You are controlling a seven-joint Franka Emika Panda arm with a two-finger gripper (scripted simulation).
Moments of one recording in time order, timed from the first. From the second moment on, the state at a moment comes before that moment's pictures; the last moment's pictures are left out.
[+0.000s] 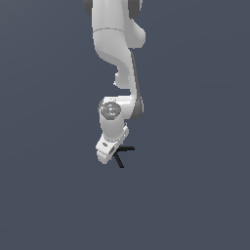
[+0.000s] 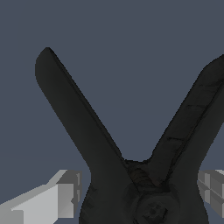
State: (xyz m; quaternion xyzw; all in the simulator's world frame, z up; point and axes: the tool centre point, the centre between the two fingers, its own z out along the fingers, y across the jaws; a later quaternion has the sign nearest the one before) arm 0.002 -0.048 0.022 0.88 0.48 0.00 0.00
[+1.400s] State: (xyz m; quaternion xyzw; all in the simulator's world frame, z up) arm 0.034 -0.059 0.195 0.88 0.48 0.00 0.00
